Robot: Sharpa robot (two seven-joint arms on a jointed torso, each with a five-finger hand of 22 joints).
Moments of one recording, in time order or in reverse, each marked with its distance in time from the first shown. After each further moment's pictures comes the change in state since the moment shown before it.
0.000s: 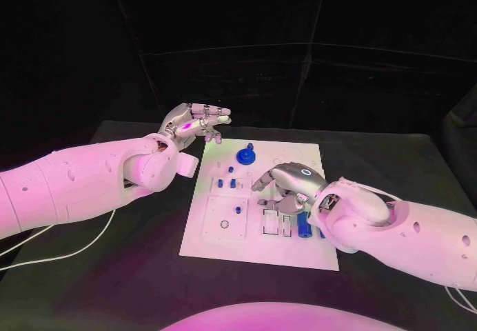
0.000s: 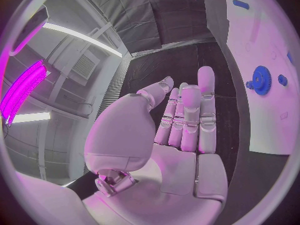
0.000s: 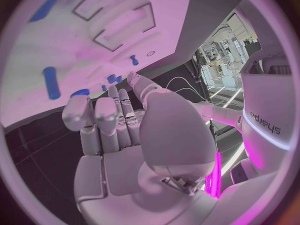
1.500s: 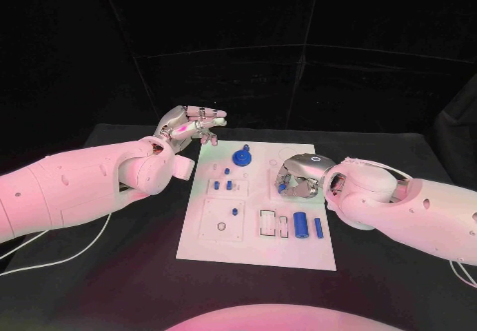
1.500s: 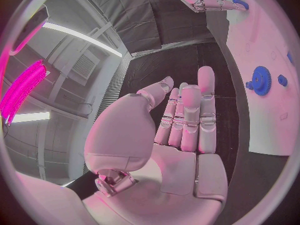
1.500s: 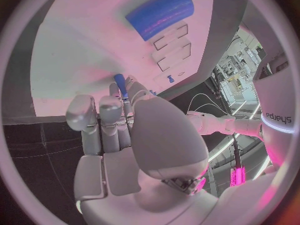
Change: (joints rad) left arm 0.000 0.003 0.000 -0.003 0.000 0.002 -0.002; left_hand 0.000 0.000 0.000 0.000 0.000 0.000 0.000 0.000 -0.001 0.000 0.000 0.004 0.000 0.000 0.000 -0.004 -0.003 0.000 0.000 0.000 0.000 -0.002; right arm 0.077 -0.031 0.013 -0.065 -0.026 0.288 -0.146; right_hand 0.147 0.129 -0.189 0.074 -0.098 0.068 -0.033 0.010 0.004 0.092 -0.032 0.035 -0.004 0.002 -0.027 -0.017 -0.091 0.007 0.036 -0.025 -0.003 0.006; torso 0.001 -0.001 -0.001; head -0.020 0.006
